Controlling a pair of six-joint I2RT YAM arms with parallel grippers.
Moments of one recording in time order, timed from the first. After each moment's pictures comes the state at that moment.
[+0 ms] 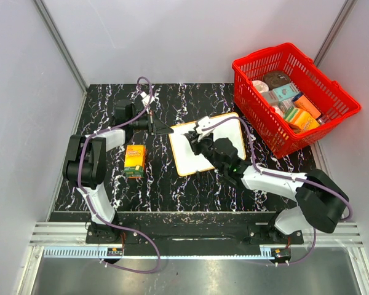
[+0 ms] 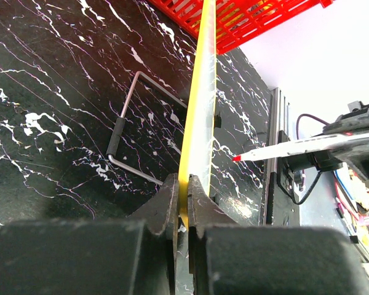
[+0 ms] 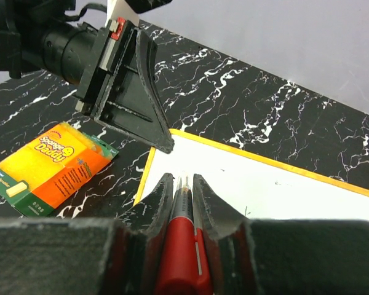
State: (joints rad) left arm -0.13 1.85 1.05 0.38 1.19 -0.39; right arm 0.88 1.42 0.74 0.69 0.22 -0.02
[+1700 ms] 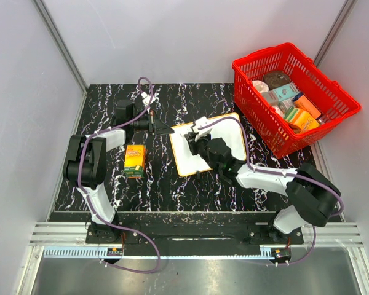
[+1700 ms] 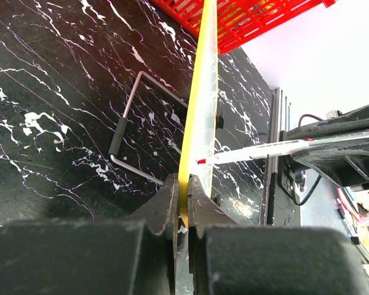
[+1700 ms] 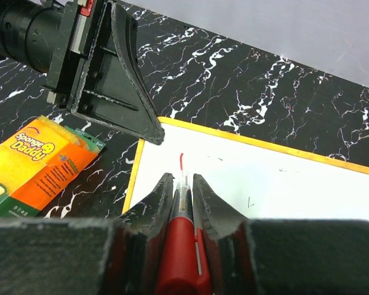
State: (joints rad) left arm -0.14 1.85 1.05 0.37 1.17 -0.39; right arm 0.89 1.51 0.76 0.70 0.31 0.02
